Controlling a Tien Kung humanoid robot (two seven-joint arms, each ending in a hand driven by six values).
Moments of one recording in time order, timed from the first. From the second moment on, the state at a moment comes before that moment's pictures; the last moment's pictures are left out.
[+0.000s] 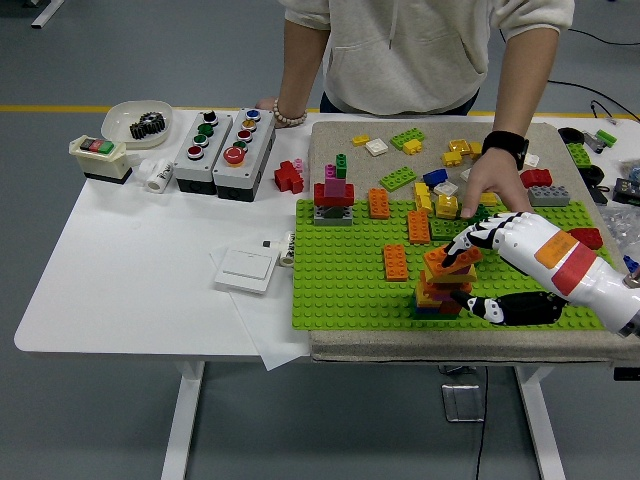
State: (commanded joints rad) left arm -0.18 0.11 -0.36 -0.31 0.87 0.14 0.31; right arm 0.20 -0.73 1.04 1.78 -1.86 -0.11 0.29
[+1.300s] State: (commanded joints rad) left arm -0.17 0.11 -0.35 -0.31 0.86 0.14 0.30; right arm 0.10 -0.58 1.36 1.78 -1.63 -0.32 0.33
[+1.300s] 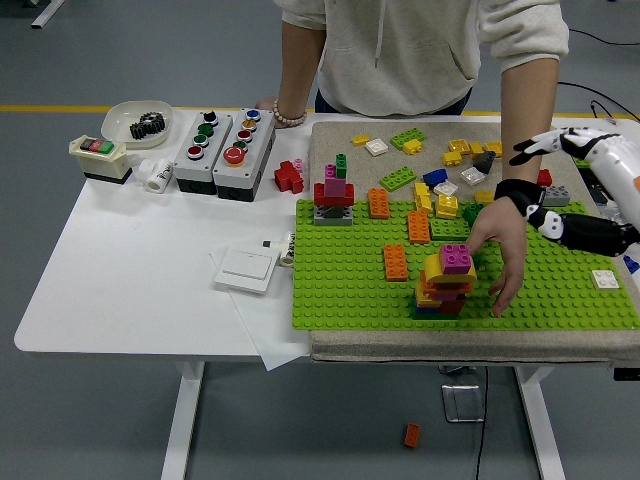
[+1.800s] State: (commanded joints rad) left arm -0.16 0.11 -0.35 -0.30 0.86 0.14 0.31; right arm 0.05 -0.50 1.53 1.78 -1.00 -0.38 0.21
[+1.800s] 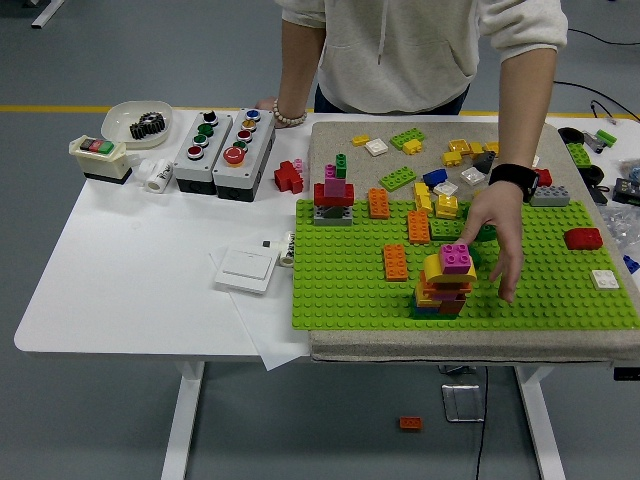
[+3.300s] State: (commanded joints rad) left arm -0.18 0.11 -0.34 -0.30 0.84 0.16 0.30; right arm 0.10 -0.53 1.54 1.68 -0.35 -0.42 0.20
